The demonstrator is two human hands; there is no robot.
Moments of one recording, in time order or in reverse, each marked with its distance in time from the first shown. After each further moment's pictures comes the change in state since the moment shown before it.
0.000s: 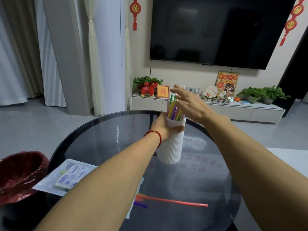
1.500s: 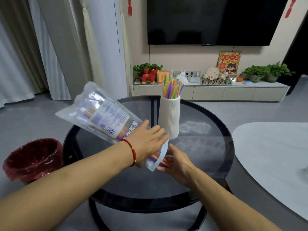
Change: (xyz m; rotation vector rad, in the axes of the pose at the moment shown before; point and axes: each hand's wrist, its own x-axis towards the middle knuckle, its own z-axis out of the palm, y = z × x) left_hand -0.163 0.004 -0.042 1.754 -0.416 0.716; right_hand -0.164 -0.009 0.167 1.372 -0.073 0.910
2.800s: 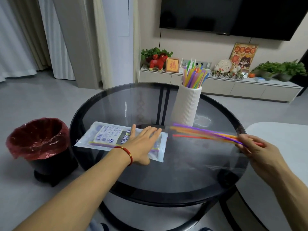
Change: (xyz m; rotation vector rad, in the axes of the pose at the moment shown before) left_hand -0.022 0.017 0.105 -0.798 -0.134 -0.317; right_hand -0.026 -0.052 -0.155 0.035 0.365 -0.528
